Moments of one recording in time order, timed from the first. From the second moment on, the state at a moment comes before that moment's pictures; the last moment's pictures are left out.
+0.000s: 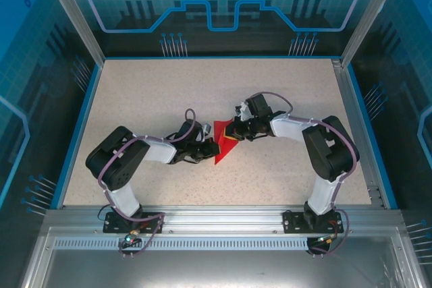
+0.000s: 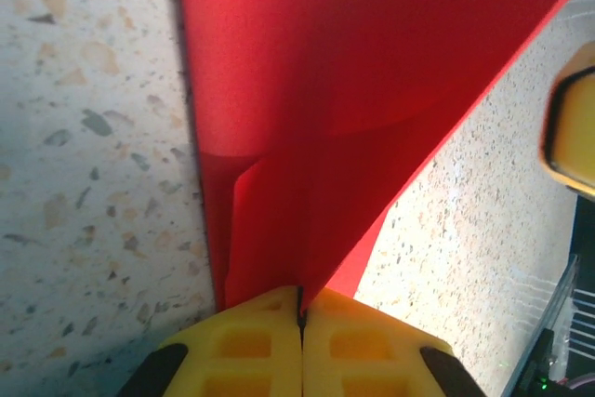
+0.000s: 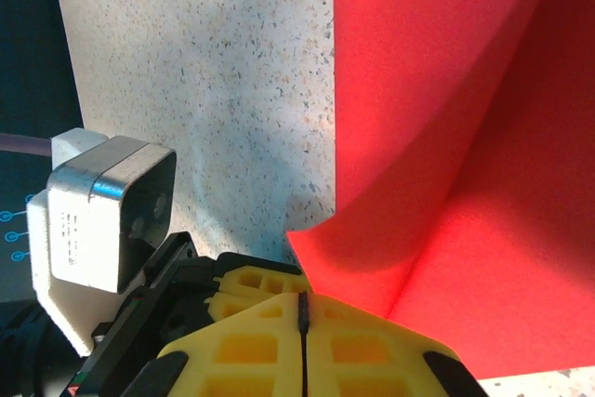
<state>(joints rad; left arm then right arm) -0.56 1.75 0.65 0.30 0.45 -0.88 0.47 1.83 1.02 -0.15 -0.66 0.75</state>
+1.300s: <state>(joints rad) -0.53 1.75 0.57 0.45 0.46 -1.11 0.49 1.98 1.13 -0.13 -0.69 0.77</state>
